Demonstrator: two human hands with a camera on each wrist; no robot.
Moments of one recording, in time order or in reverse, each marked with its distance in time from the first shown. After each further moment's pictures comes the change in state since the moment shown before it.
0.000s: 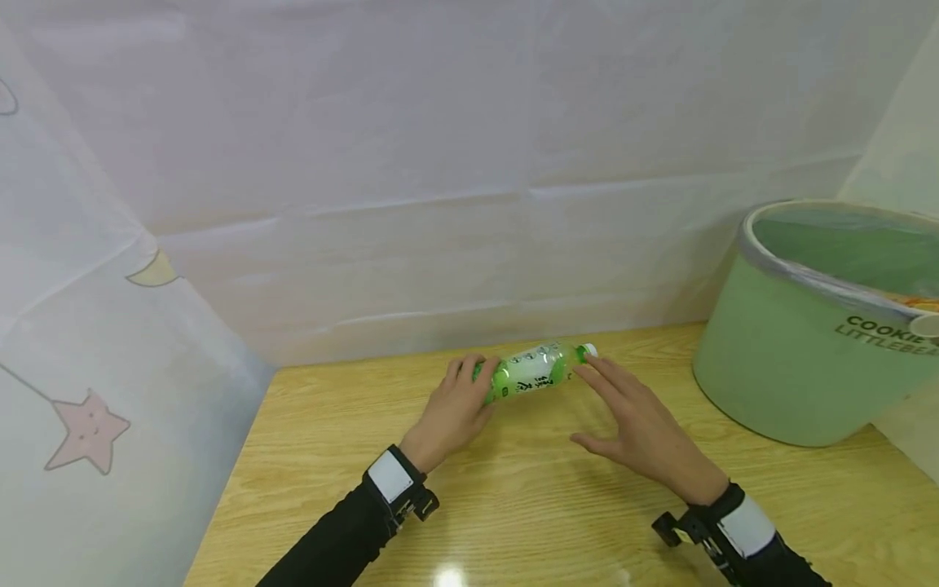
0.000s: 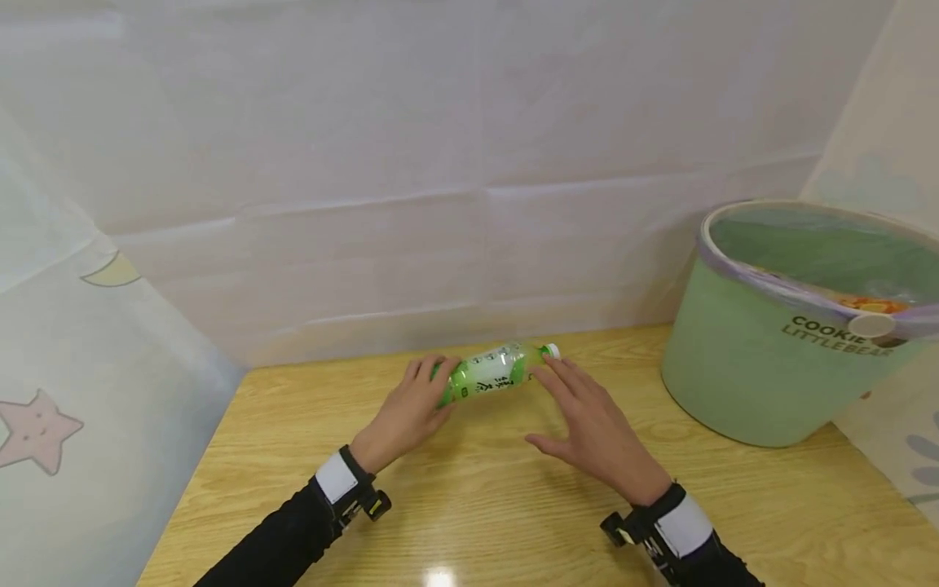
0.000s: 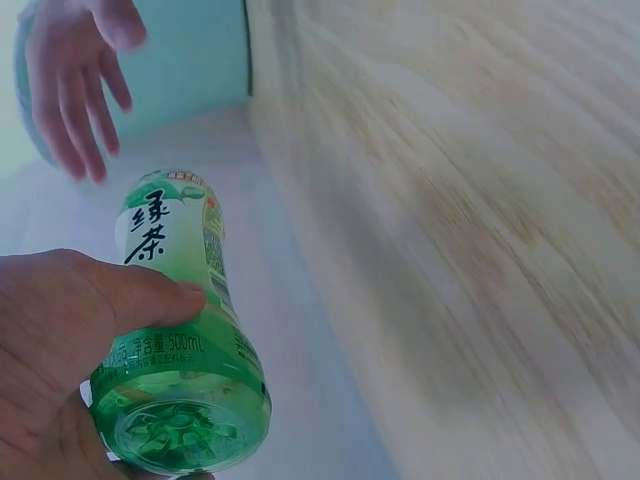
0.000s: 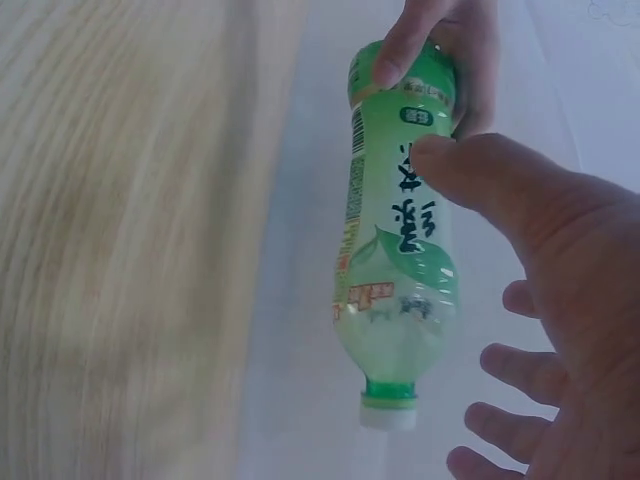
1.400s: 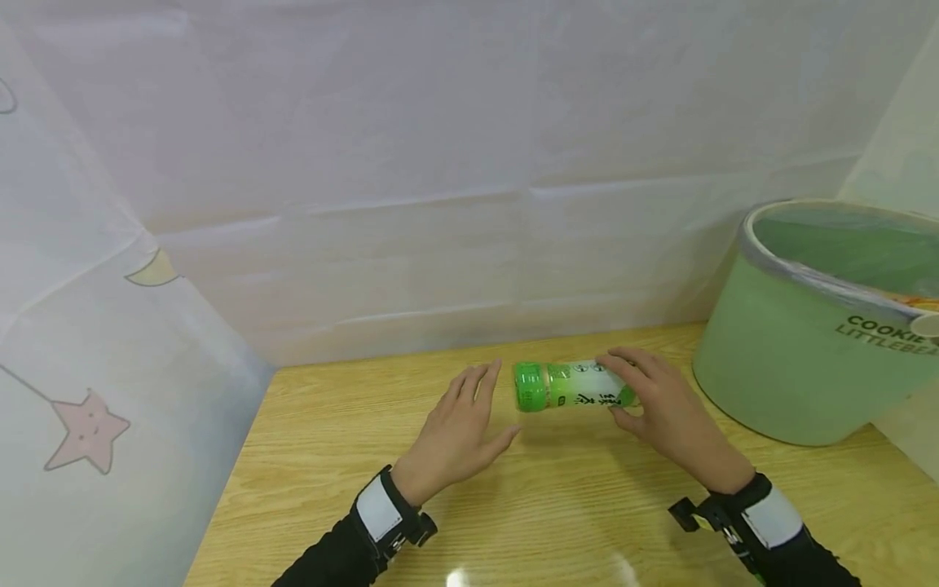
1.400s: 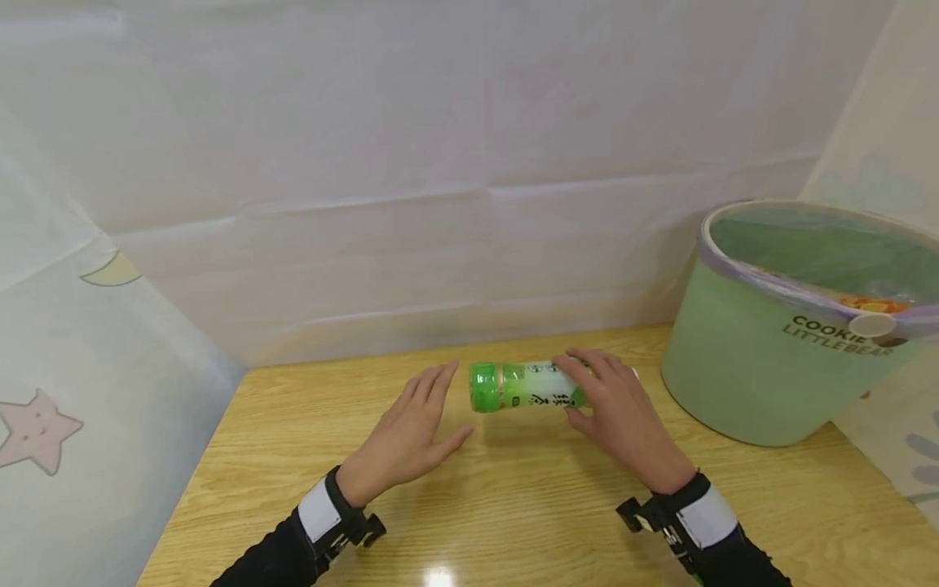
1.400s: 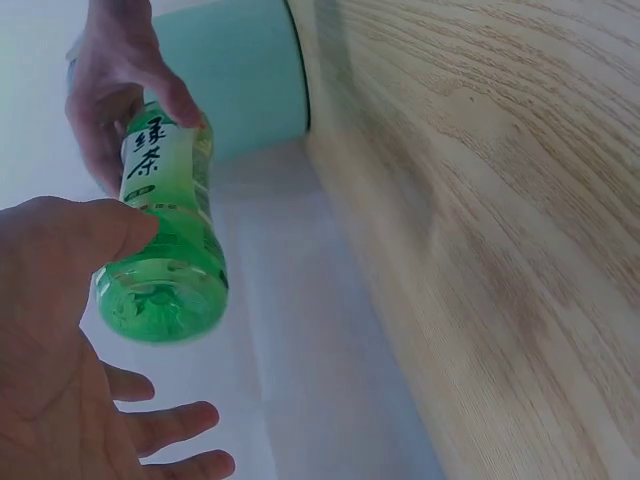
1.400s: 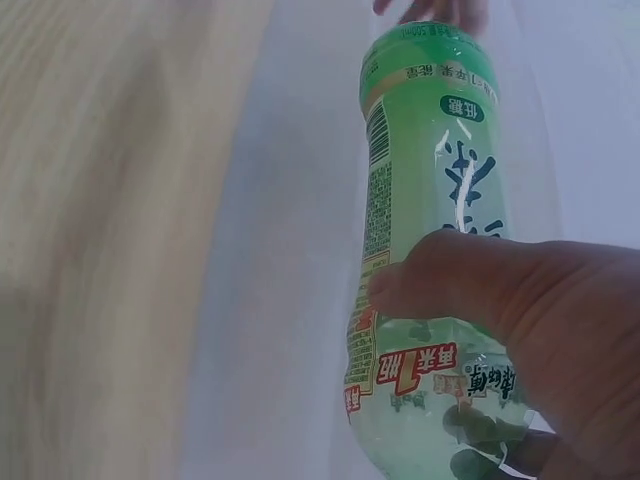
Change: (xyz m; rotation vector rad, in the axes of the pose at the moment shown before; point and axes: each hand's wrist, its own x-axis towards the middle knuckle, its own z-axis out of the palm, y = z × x) left_hand -0.023 0.030 -0.019 -0.009 -0.040 -0.037; right_hand 0.003 0.012 -0.029 -0.078 0.048 0.018
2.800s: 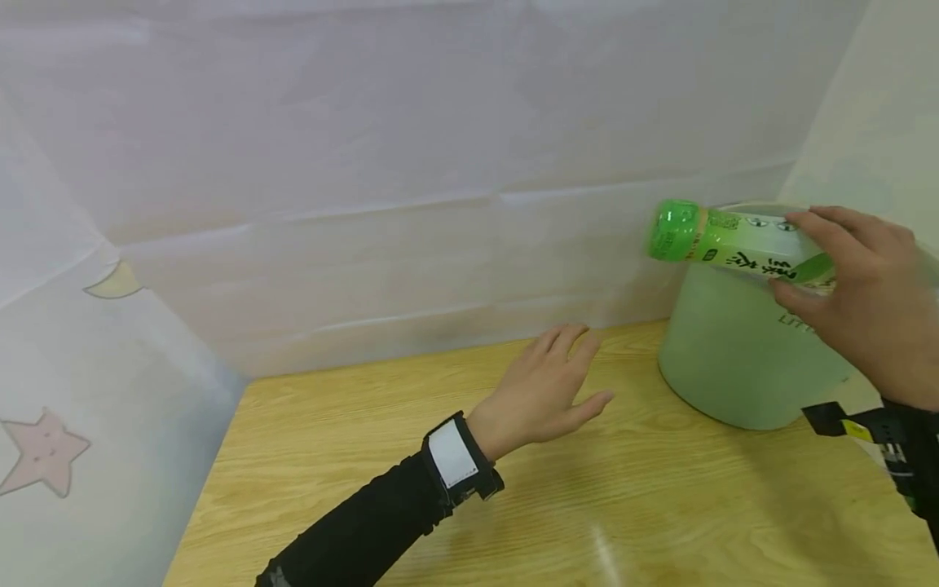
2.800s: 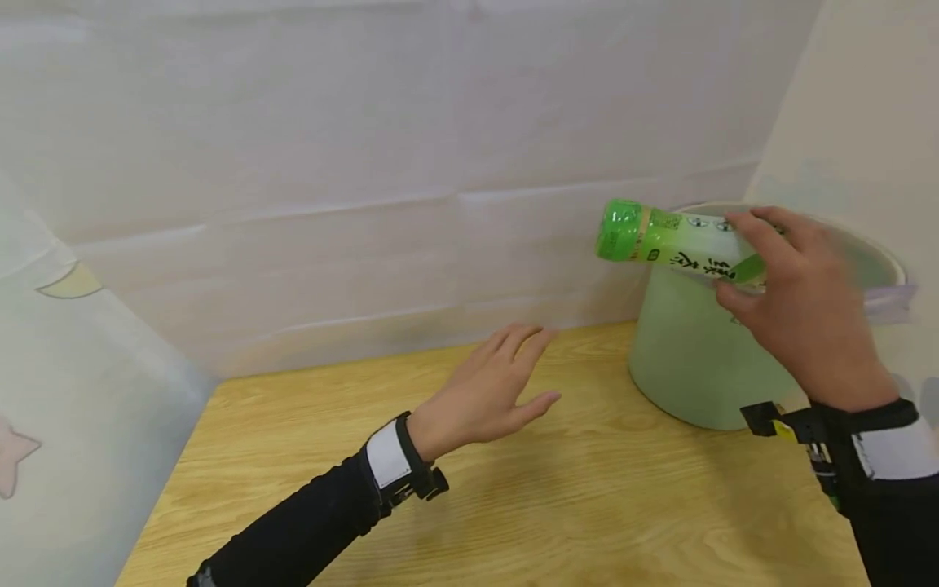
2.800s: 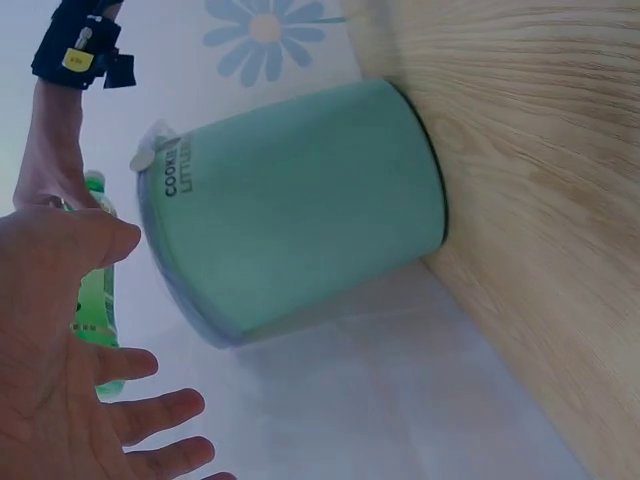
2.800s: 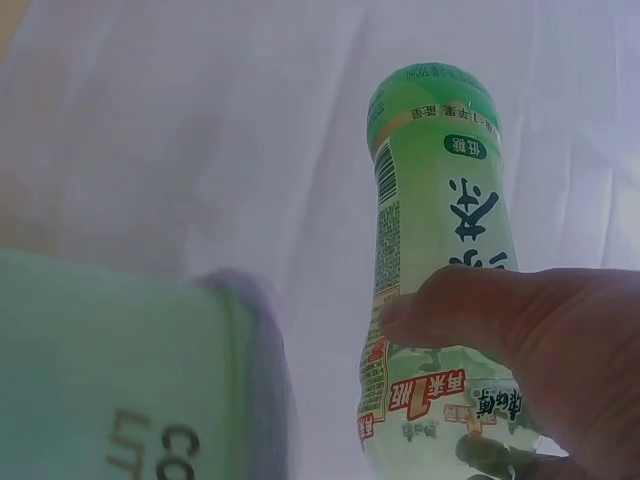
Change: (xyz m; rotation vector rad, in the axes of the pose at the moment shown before) left_hand 0.094 0.088 -0.032 0.130 0.060 0.351; right_hand 0.022 0.055 -0.185 -0.382 0.269 0.217
